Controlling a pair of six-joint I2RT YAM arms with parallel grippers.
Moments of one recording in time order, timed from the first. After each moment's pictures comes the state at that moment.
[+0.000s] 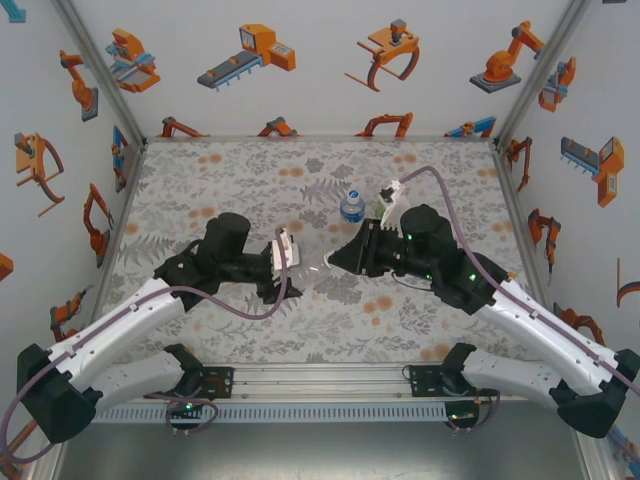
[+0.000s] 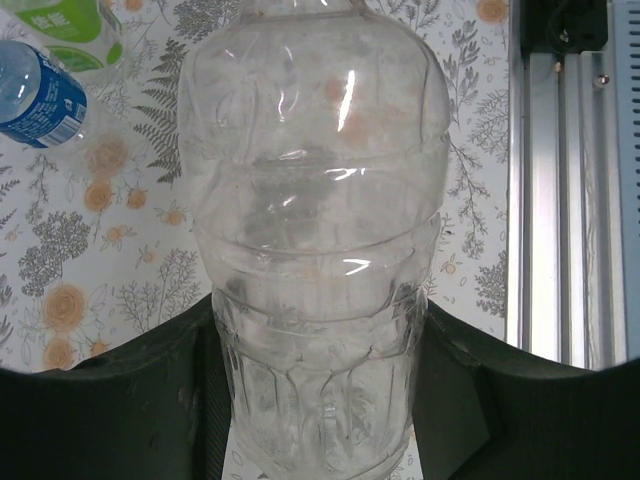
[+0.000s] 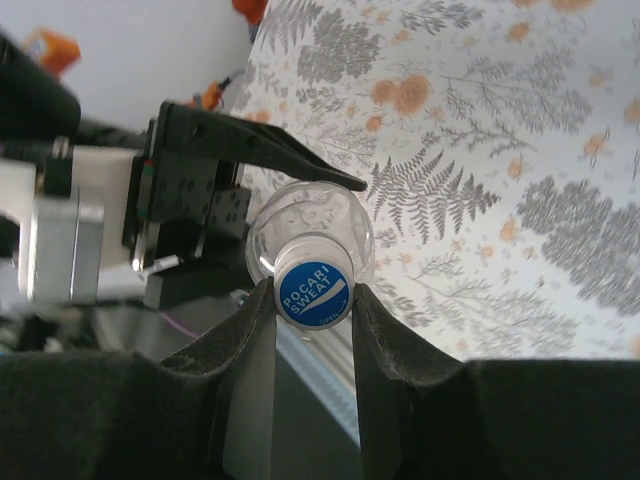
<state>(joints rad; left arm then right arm) -0.78 1.02 0.83 -0.40 0.58 0.51 0.87 0.96 1.03 -0.48 -0.13 0.83</state>
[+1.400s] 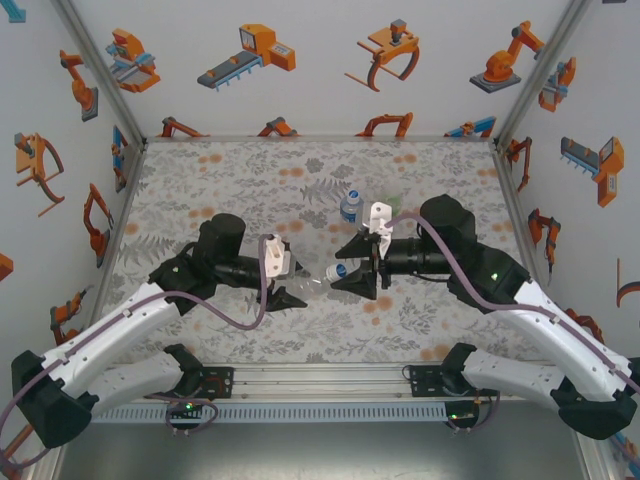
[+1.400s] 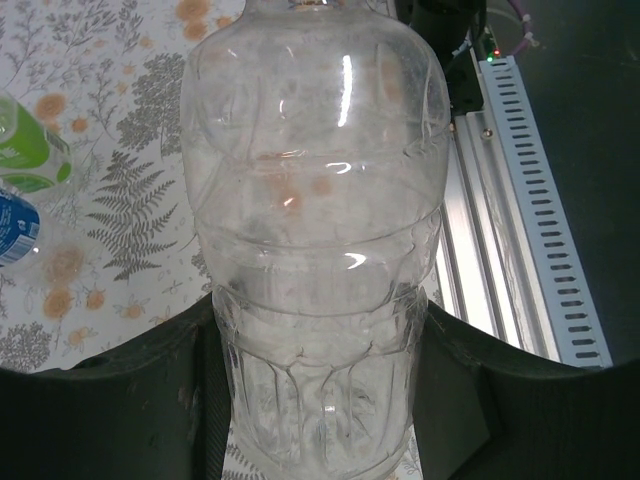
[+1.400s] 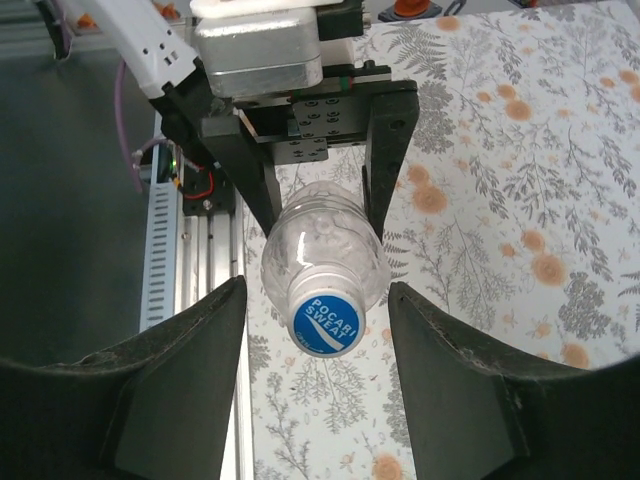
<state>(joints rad) -0.79 0.97 0.83 -0.37 0.81 0.51 0.87 0.95 1.17 -0.52 -0.61 -0.20</state>
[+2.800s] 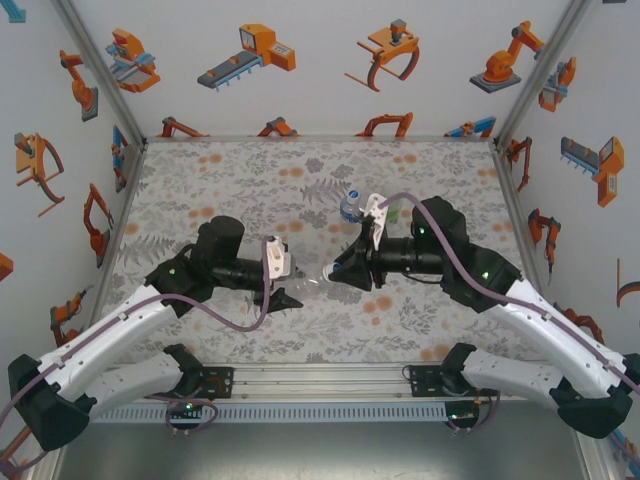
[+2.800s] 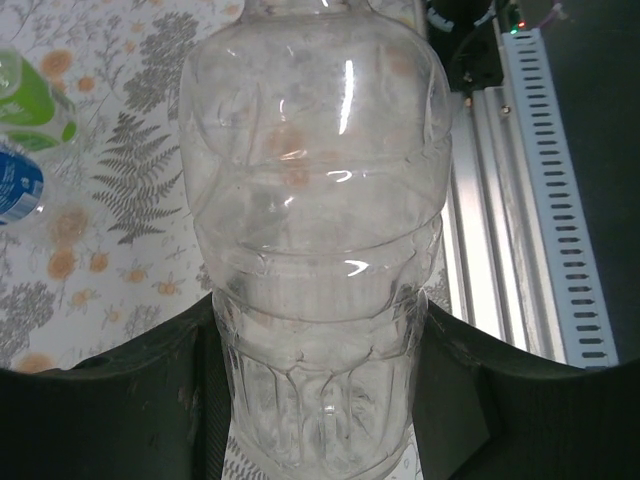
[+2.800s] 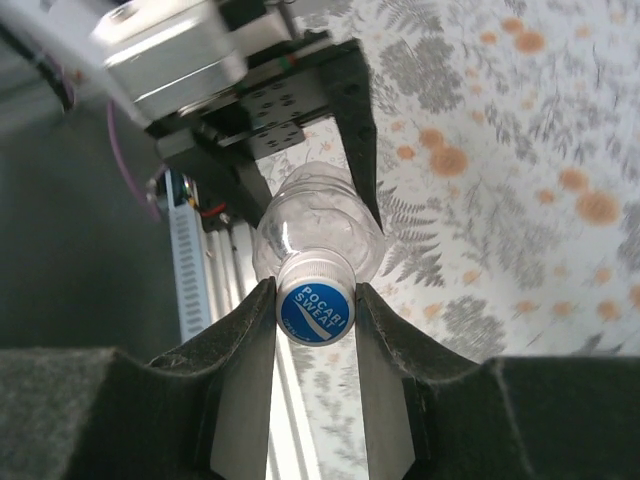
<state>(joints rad) -0.80 0.95 0.84 -0.43 0.71 0.51 0.87 0.96 1.12 -0.48 -0.48 0.12</state>
